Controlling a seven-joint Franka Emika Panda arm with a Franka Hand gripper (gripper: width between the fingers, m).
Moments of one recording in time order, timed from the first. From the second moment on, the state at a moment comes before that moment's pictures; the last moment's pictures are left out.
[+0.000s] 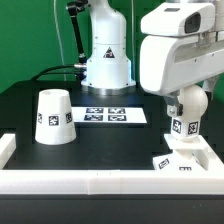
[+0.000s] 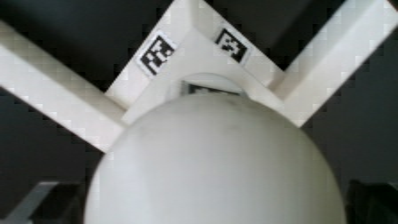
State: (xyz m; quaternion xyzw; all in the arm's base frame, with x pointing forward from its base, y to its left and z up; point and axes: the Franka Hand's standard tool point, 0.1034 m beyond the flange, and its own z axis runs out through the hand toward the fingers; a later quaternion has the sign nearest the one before) arm 0.614 0.106 0.118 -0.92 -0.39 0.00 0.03
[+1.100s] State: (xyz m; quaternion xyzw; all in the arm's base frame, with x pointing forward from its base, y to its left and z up) arm 0.614 0.105 0.118 -0.99 -0.15 0.01 0.03
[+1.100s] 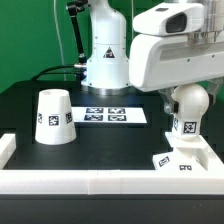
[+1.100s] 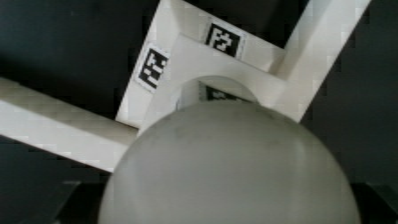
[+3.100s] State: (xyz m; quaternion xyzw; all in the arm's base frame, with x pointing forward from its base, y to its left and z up) arm 0.608 0.122 0.117 -0.87 0.49 0.05 0.04
